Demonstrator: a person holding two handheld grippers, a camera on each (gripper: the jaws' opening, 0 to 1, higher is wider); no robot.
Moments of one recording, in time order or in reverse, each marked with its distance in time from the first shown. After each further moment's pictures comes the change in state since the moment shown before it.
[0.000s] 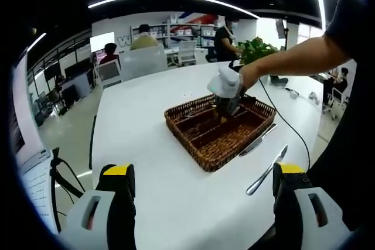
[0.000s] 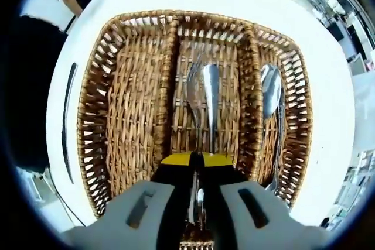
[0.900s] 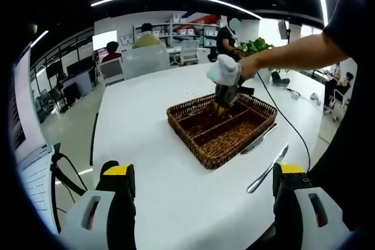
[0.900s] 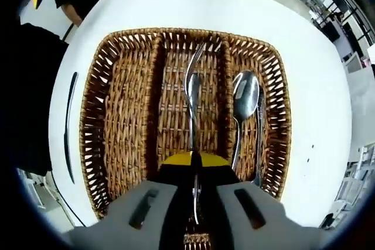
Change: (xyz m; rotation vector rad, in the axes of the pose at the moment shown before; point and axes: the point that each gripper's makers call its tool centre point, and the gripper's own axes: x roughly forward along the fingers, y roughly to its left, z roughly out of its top) left arm -0.001 0.001 -0.006 -0.013 0.005 0.010; right arm -0.017 -0.020 0.003 0.052 -0.014 -0.023
